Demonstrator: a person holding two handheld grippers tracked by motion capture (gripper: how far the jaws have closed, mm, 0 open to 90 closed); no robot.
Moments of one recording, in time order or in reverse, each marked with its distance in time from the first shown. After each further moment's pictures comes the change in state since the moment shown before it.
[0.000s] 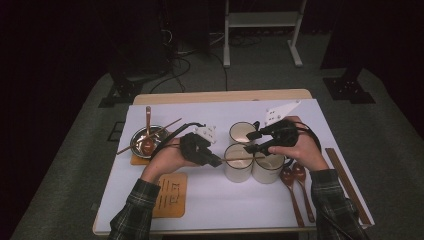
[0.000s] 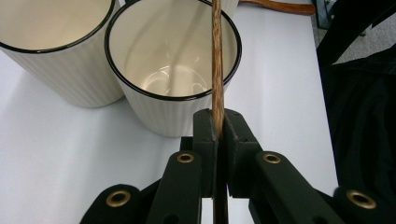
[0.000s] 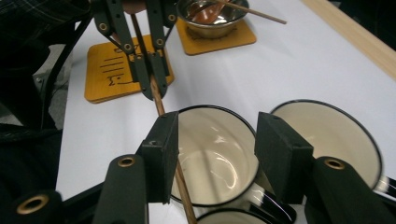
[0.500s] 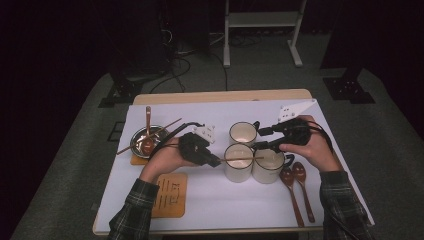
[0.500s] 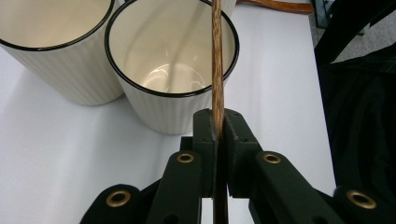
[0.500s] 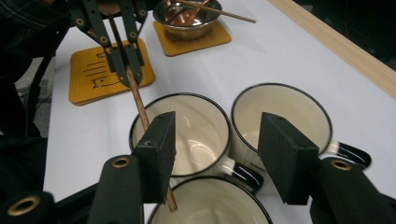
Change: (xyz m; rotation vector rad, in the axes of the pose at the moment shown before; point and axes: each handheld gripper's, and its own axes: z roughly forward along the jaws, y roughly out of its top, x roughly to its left) left arm 0.000 -0.001 -0.003 0.004 -0.003 0.002; right arm -0.009 -0.017 -0.023 -0.035 -0.068 0.053
